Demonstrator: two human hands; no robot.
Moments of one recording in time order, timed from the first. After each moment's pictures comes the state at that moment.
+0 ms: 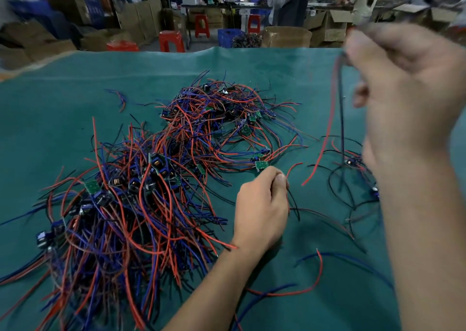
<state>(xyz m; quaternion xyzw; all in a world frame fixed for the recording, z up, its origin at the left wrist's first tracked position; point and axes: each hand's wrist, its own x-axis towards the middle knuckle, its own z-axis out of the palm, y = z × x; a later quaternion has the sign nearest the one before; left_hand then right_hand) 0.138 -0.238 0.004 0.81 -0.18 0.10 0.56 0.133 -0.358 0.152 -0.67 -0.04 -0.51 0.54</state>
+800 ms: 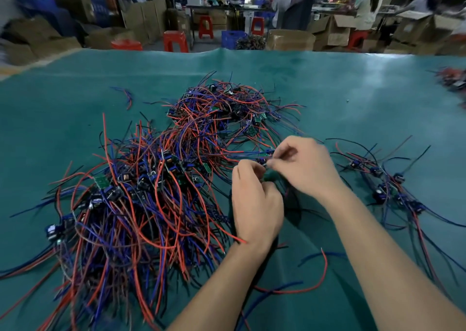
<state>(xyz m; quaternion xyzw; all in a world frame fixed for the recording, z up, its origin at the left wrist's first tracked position) 0.137 -0.235 0.013 0.79 -0.03 0.15 0.59 0.172 -0.351 0.047 -0.91 0.05 -0.15 0.37</state>
